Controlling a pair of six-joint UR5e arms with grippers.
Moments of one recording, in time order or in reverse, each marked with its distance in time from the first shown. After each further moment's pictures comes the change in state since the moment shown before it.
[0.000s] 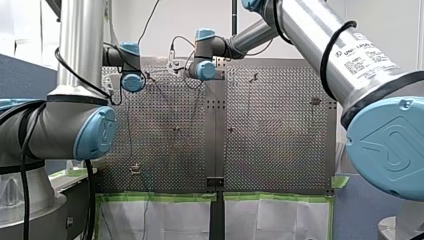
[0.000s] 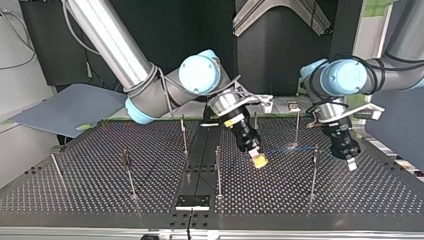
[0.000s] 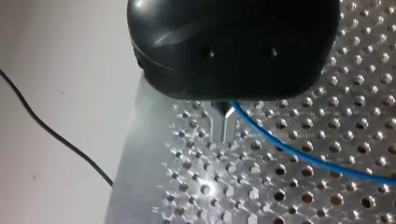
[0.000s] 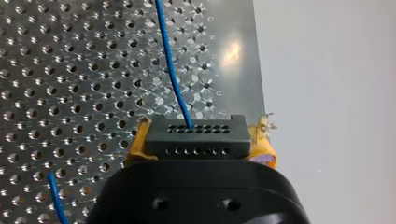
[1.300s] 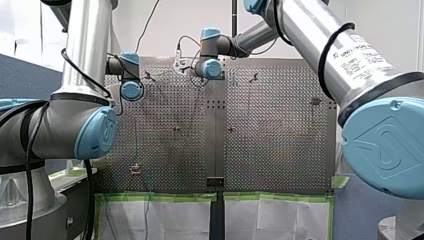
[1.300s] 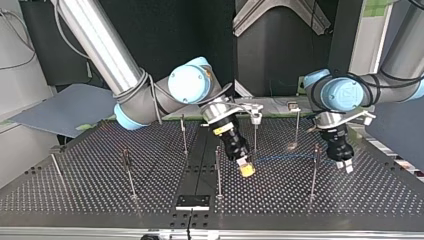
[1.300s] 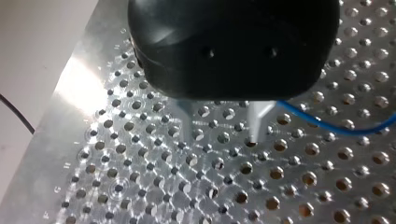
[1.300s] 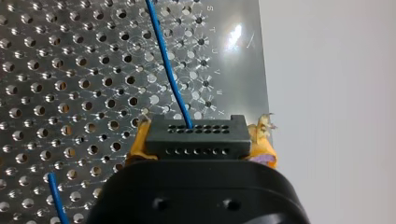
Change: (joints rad) left arm 0.029 -0.103 0.052 -0.057 0.040 -0.101; right arm -0.038 0.001 -0.023 0.038 0.007 -0.003
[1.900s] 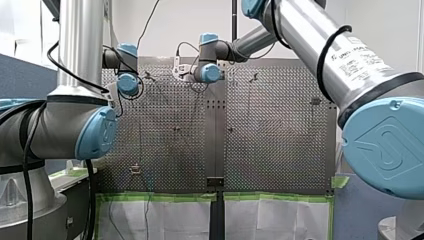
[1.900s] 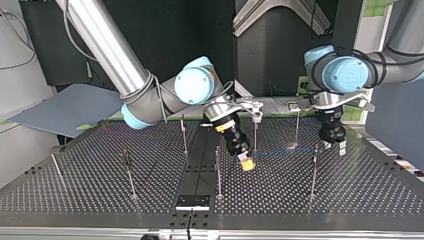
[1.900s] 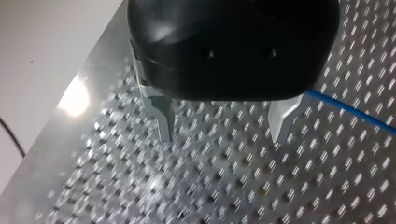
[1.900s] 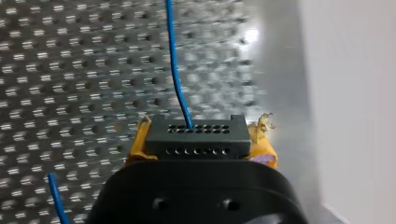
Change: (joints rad) left arm -0.012 0.138 -0.121 -0.154 0.082 -0.099; right arm 0.005 0.032 0.001 0.032 0.011 0.005
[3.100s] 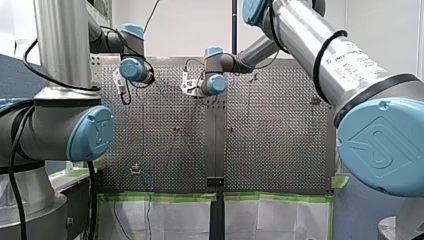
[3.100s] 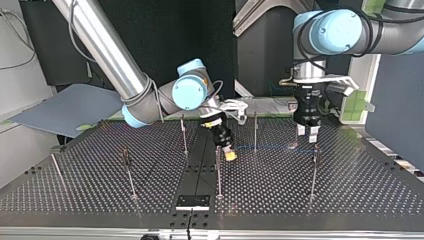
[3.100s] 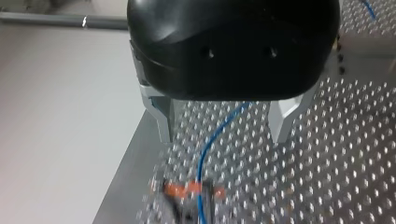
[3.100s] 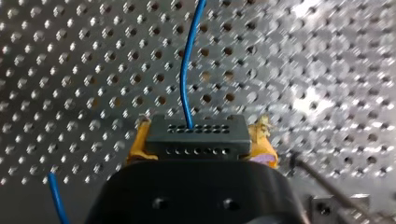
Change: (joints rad) left arm -0.147 0.194 -0.082 -0.053 0.081 0.151; right arm -0.046 0.026 0.068 0.057 0.050 0.011
